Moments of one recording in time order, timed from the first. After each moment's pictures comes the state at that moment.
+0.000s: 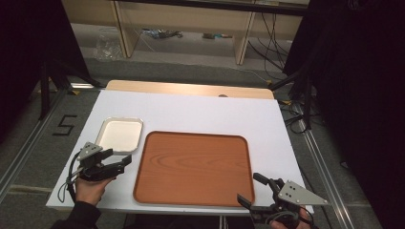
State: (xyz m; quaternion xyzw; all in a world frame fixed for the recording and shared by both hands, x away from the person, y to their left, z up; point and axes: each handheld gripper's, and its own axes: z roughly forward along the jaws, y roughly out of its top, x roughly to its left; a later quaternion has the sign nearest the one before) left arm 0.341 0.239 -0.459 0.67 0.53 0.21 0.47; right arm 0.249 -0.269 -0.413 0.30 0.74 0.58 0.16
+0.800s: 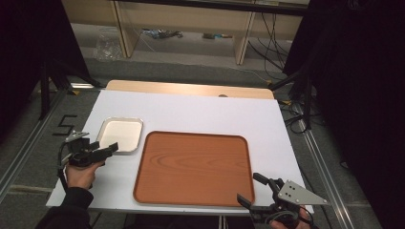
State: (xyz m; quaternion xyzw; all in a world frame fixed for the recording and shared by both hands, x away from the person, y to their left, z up) left arm 0.382 0.283 -0.462 0.63 0.62 0.19 0.44; right arm 0.250 -0.270 -0.413 0.29 0.74 0.58 0.18
